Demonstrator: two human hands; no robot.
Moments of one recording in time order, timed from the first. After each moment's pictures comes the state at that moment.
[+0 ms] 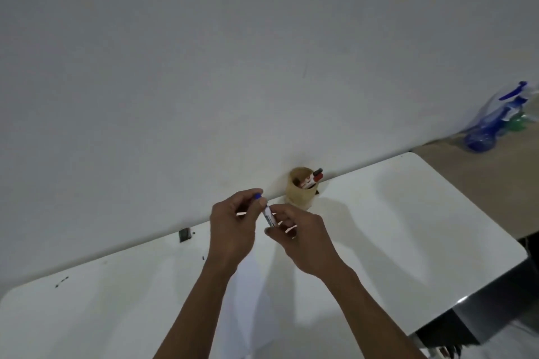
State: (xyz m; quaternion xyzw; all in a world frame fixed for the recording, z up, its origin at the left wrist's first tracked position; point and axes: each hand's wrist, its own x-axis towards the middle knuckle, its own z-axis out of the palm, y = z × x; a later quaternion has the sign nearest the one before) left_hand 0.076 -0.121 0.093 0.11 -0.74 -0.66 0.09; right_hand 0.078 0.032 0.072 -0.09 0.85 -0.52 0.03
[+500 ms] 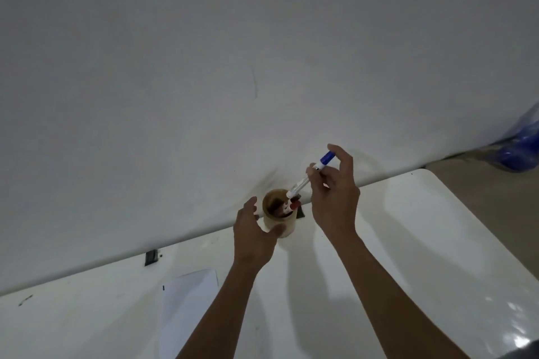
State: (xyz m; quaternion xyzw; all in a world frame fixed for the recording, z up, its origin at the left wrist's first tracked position) left_hand -0.016 -0.015 0.030 0.20 -0.84 -0.51 -0.01; right_hand -0.066 0.131 0.079 0.02 0.75 -0.64 -0.18
